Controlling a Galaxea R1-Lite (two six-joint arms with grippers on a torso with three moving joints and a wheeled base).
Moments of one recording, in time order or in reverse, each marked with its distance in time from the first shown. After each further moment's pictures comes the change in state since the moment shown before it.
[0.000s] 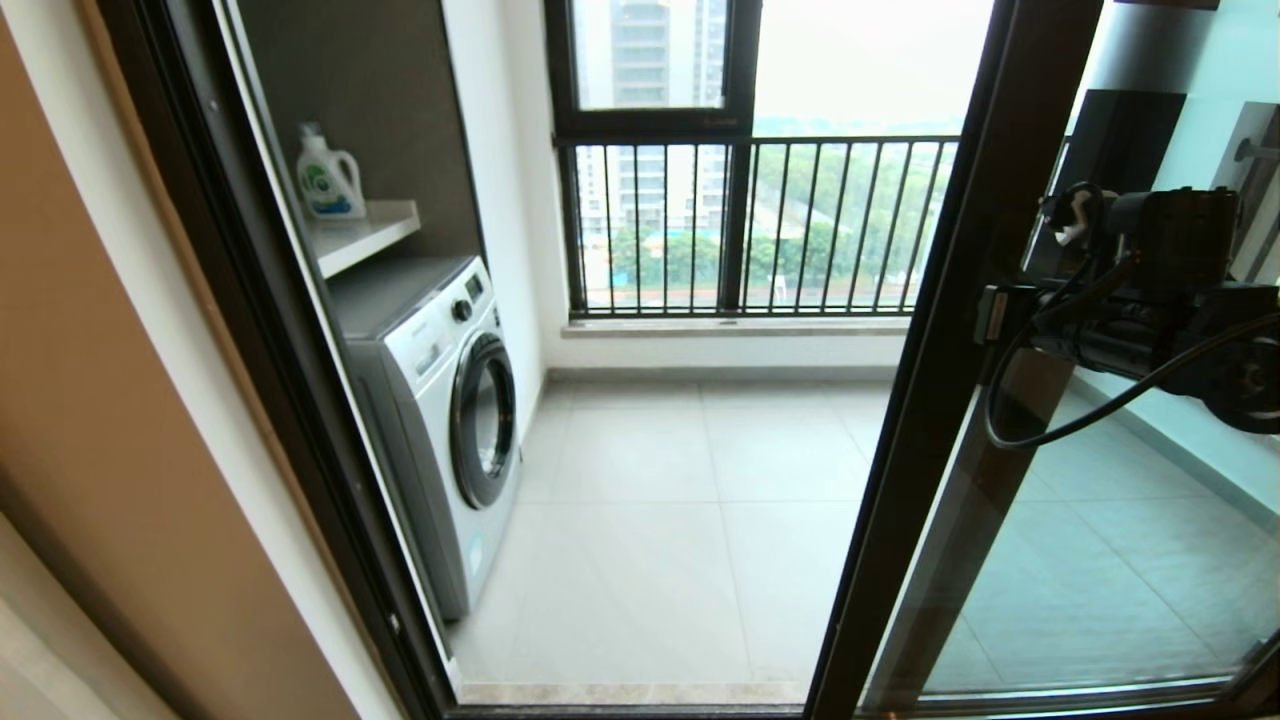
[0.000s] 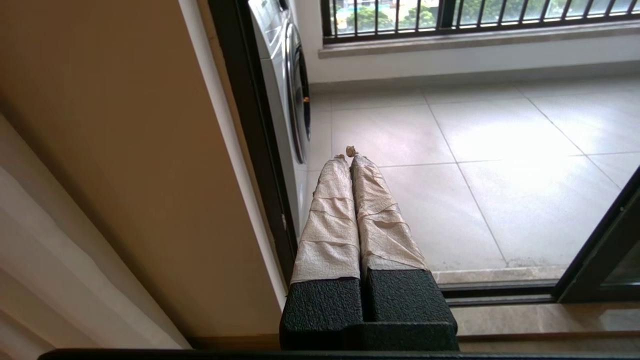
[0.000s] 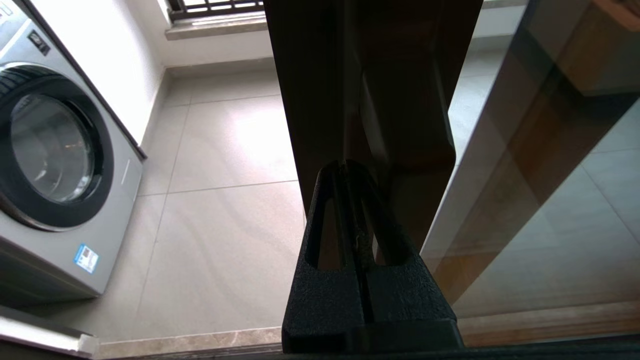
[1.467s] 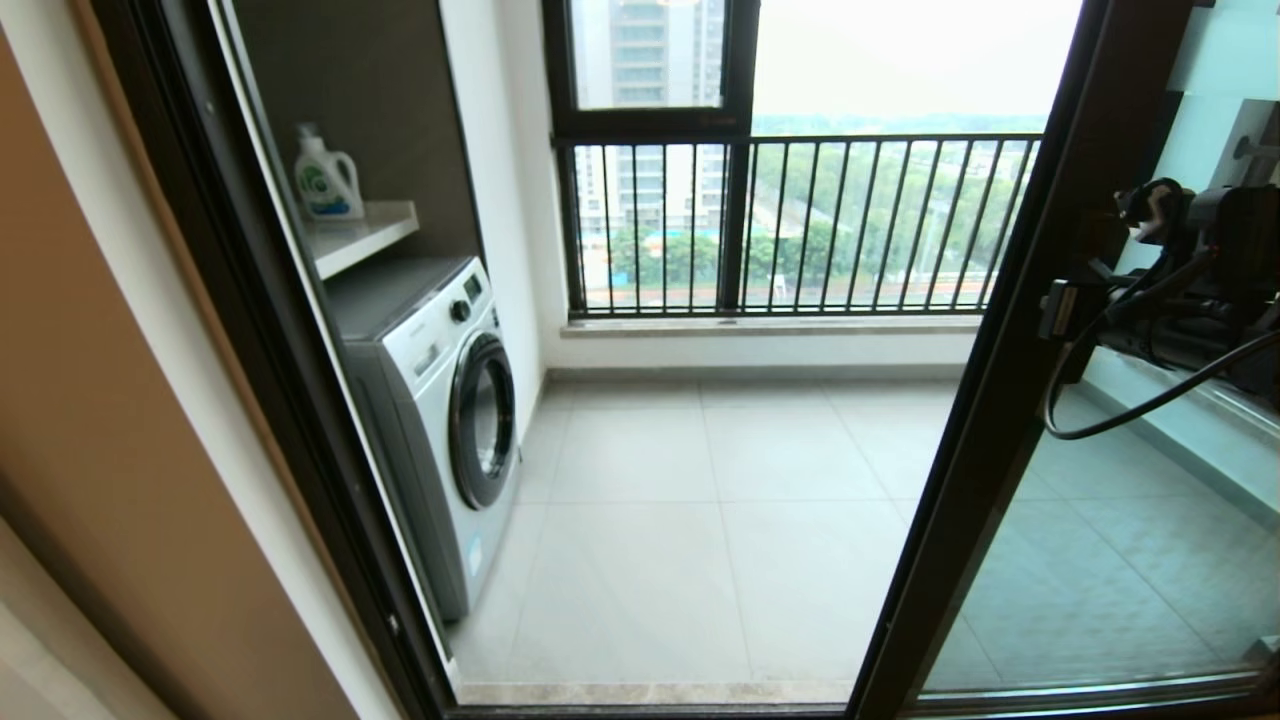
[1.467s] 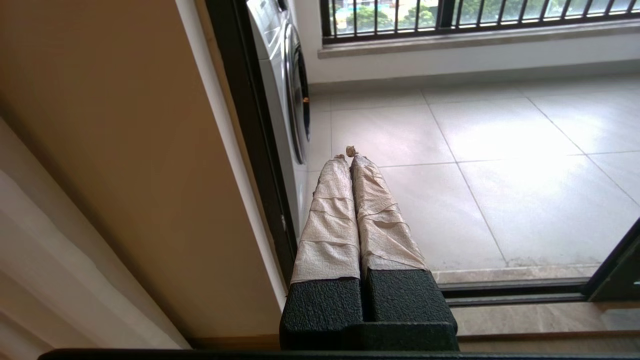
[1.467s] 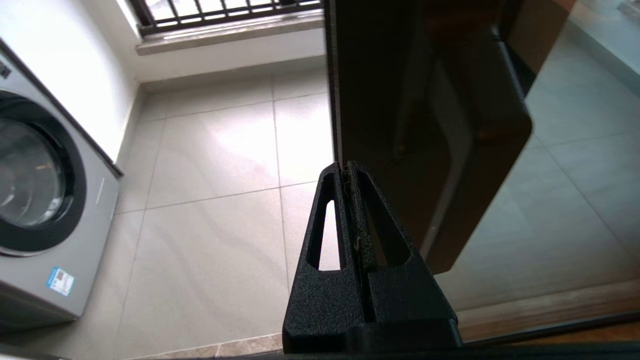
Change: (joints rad) left arm 0.000 0.000 0.000 0.000 0.000 0.000; right arm -0.098 -0.021 0.010 -0.009 0.094 -0.015
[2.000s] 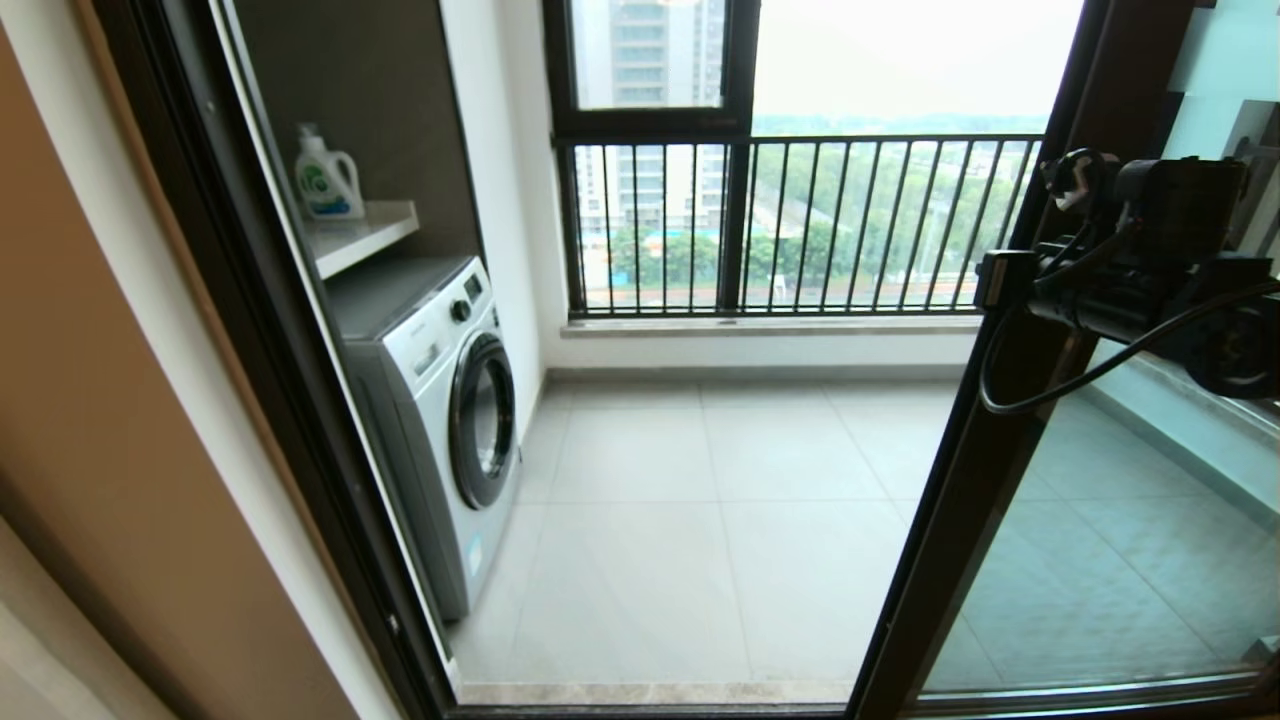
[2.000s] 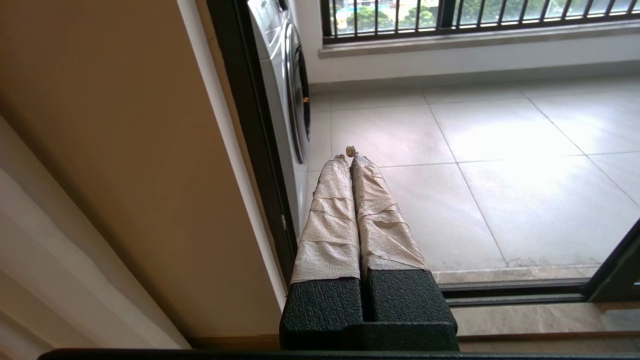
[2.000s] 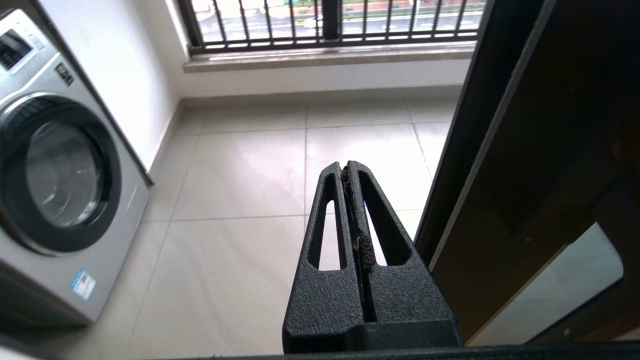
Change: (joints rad) left arm 0.000 0.000 0.000 0.000 0.000 0.000; right arm 0.103 0.099 -0.162 -0.026 -0.034 -0.035
